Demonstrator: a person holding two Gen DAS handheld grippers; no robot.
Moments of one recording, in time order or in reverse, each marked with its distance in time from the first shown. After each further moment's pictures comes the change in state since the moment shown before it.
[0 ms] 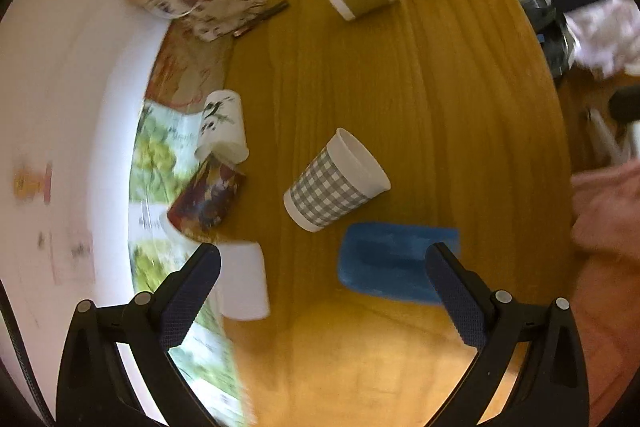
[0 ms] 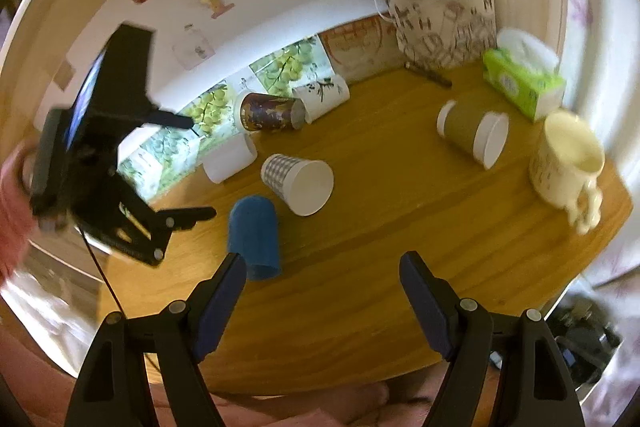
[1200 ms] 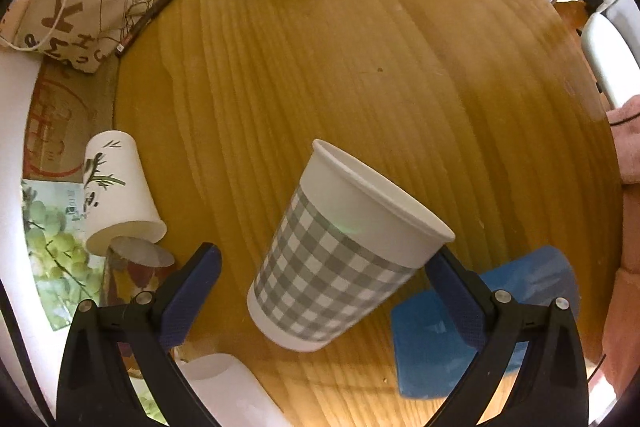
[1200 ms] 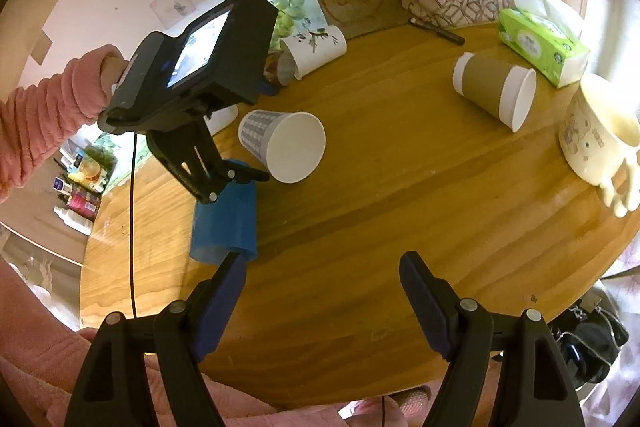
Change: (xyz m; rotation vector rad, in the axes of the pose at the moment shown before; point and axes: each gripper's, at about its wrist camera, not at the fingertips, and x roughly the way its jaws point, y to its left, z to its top) left arm 0.126 0.012 0.034 0.255 -0.018 -0.231; right arm 0.063 -0.005 -0.016 0.026 0.120 -0.014
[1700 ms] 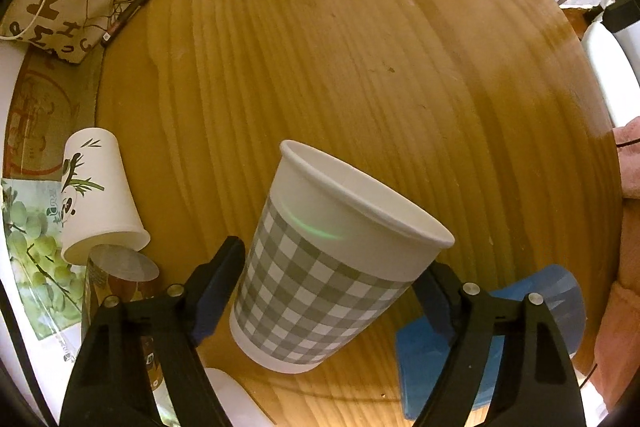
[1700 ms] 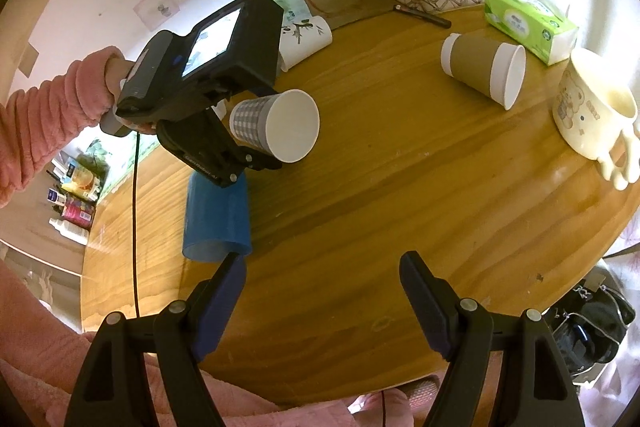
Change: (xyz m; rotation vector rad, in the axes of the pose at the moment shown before) left arm 0.017 0.007 0.012 -0.022 0.019 -0.041; right arm 0.005 -0.002 -0.006 0.057 0.020 -0.019
